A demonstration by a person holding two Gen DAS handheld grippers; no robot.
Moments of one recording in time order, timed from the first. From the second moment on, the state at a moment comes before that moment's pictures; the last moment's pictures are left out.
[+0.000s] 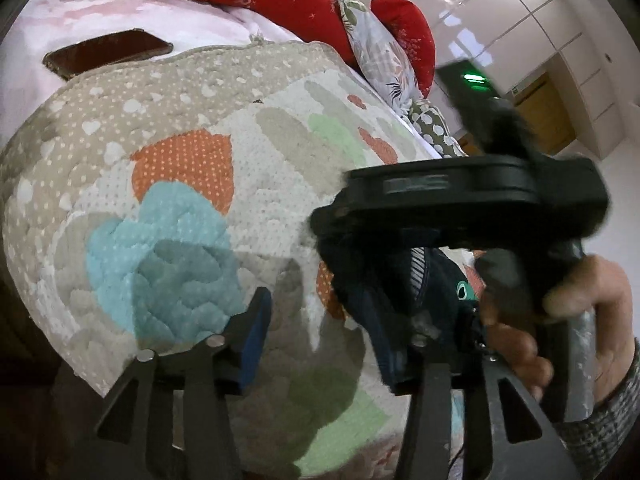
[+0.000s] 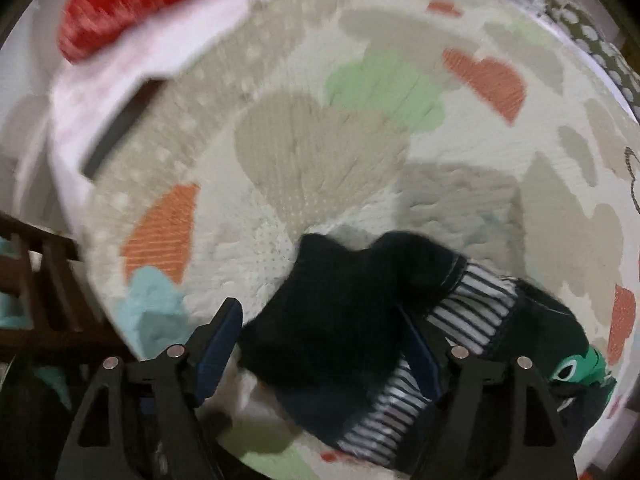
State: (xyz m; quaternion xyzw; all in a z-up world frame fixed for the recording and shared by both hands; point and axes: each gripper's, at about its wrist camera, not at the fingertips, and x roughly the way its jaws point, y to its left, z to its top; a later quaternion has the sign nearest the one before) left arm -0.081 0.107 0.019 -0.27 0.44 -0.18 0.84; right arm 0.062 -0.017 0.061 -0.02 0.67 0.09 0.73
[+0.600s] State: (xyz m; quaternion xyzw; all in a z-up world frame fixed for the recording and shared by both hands) left arm -0.073 0.005 0.042 -0.18 0.44 -0.26 0.84; right arm 0.016 -0.079 0.111 0.02 0.62 0.08 0.78
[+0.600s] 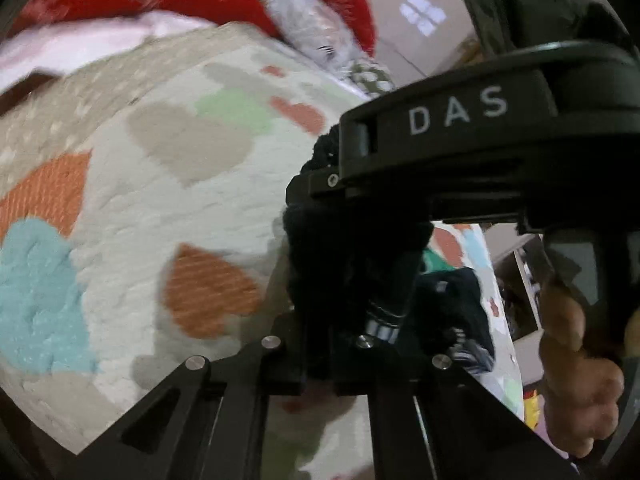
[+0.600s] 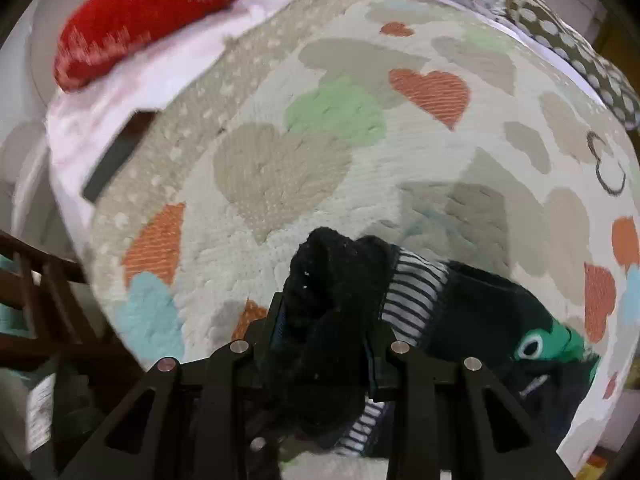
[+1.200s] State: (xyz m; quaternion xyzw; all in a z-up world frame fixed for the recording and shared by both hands) left arm -0.102 -0.083 0.071 -0.12 0.49 -0.33 0.80; right arm -0.080 -0.296 0.112 0.25 0.53 0.00 0.81
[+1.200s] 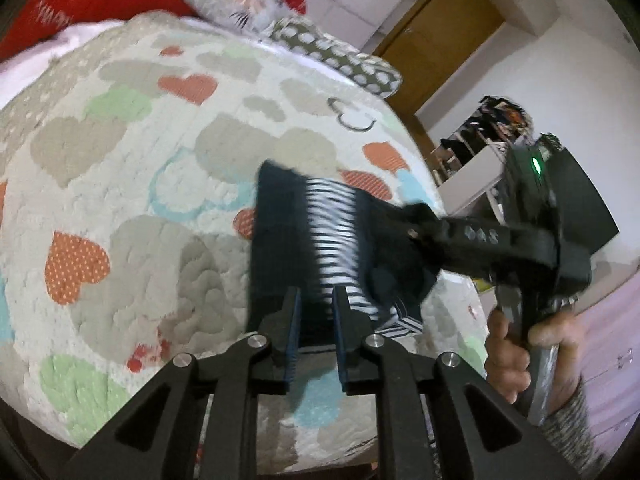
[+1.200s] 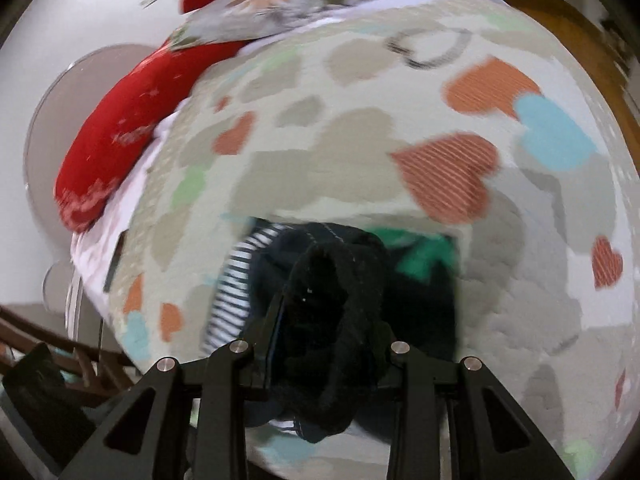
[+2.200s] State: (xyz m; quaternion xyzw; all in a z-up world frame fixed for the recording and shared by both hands) left arm -0.061 -0.093 0.060 -0.11 0.49 -0.31 0.81; right arm -0.131 -0.344 0.113 0.34 0.39 0.02 0.86
